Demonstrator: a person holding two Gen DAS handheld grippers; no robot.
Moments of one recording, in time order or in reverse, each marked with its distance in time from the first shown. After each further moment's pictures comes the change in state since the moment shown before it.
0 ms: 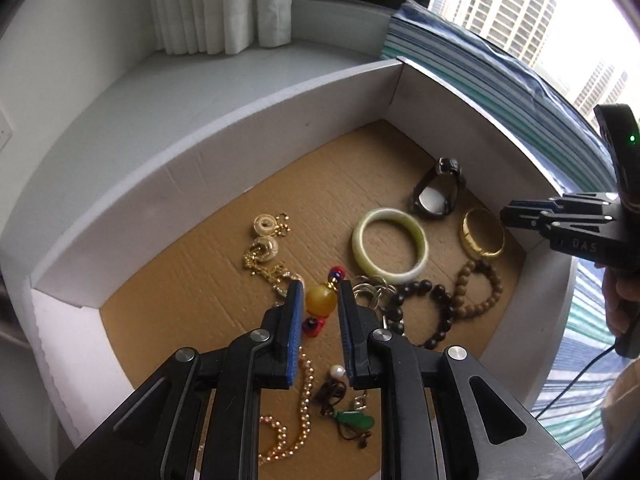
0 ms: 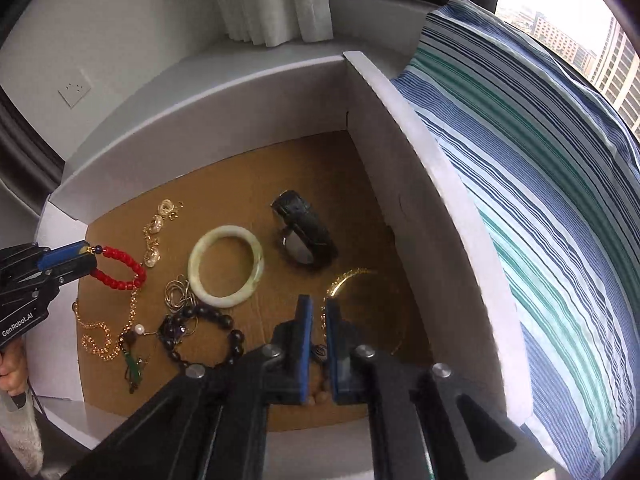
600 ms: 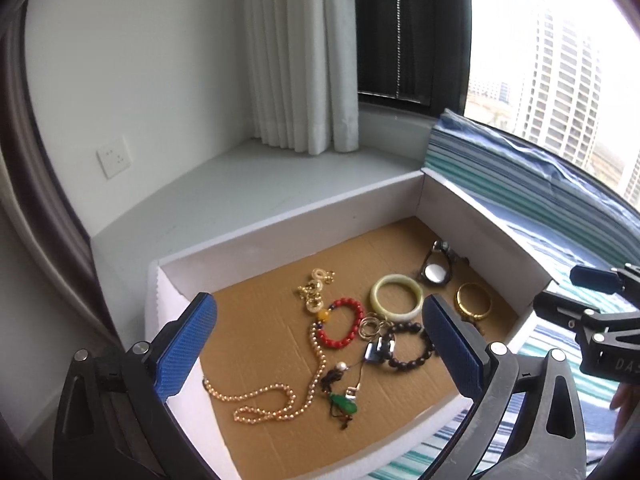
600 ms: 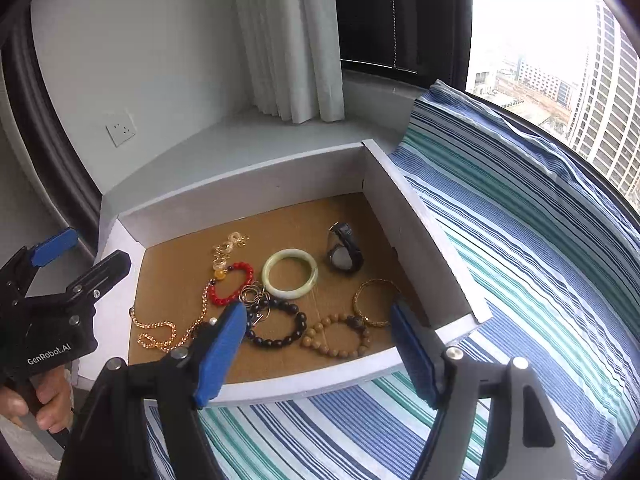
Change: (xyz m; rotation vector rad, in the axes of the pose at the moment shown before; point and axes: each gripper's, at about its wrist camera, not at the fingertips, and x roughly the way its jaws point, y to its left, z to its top) left arm -0.138 -0.047 -0.058 -0.159 -0.349 0.275; right arm -0.131 0.052 -0.074 -0.004 -0.294 -0.018
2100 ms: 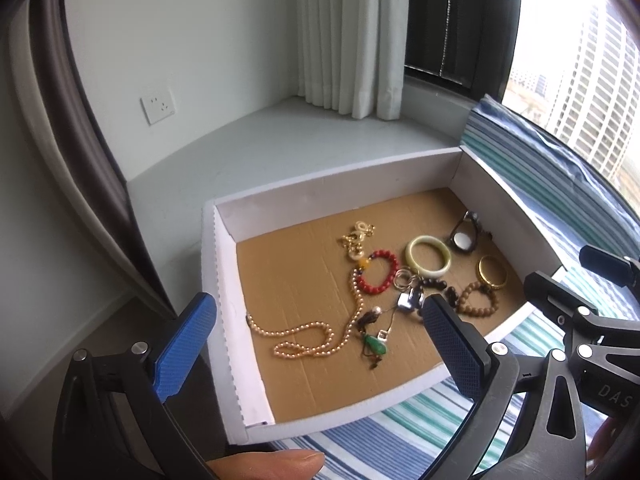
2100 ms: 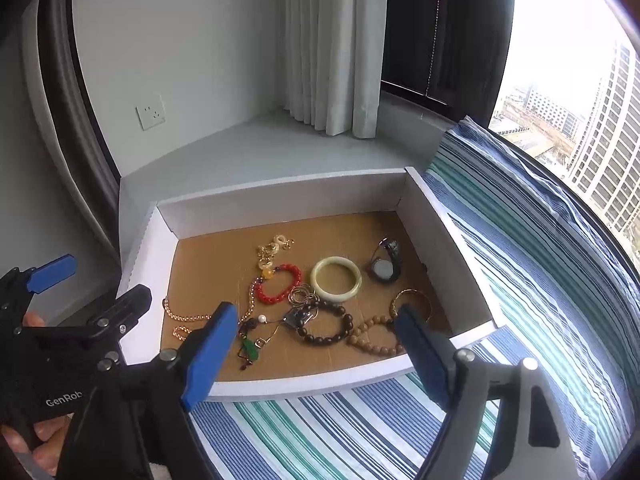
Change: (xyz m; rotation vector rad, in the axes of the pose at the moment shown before) left arm -0.029 0.039 -0.013 -0.097 0.141 0.078; right arm -0.030 0.082 0.006 -0.104 -0.012 -0.038
